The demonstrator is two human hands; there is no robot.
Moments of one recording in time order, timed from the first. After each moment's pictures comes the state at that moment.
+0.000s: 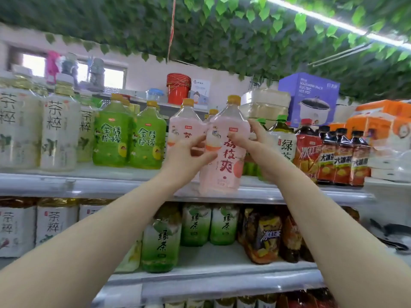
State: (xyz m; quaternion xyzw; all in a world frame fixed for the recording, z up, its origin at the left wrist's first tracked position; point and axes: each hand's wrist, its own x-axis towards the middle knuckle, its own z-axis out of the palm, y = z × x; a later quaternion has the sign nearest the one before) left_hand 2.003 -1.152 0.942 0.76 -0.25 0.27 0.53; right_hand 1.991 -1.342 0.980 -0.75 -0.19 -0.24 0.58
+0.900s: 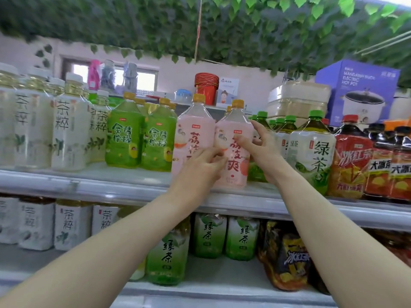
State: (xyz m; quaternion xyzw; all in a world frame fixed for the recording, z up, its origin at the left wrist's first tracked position) left_hand 2.065 -1.171 0.911 0.79 -0.29 0.53 0.10; right_hand 2.101 -1.352 0.972 -0.73 -0.23 -0.22 0.61
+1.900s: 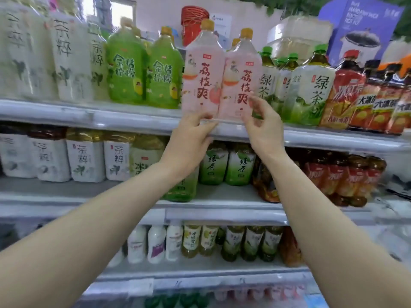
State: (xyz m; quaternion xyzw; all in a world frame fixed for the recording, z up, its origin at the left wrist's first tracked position) left_hand 2.010 -1.134 0.844 0.82 -0.27 0.45 0.22; right_hand 2.019 -1.320 0.880 -0.78 -0.15 -0.40 0.45
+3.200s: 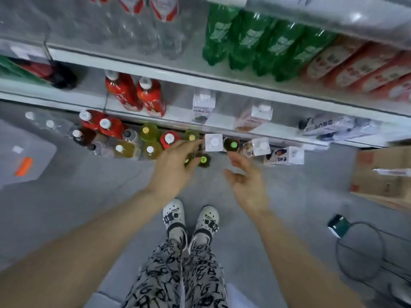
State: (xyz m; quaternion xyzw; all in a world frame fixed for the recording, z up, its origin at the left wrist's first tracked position) left_hand 1.793 -1.019 0.218 0.91 0.03 -0.09 0.41; right_hand 1.790 -1.211 0.203 -0.82 0.12 0.18 0.54
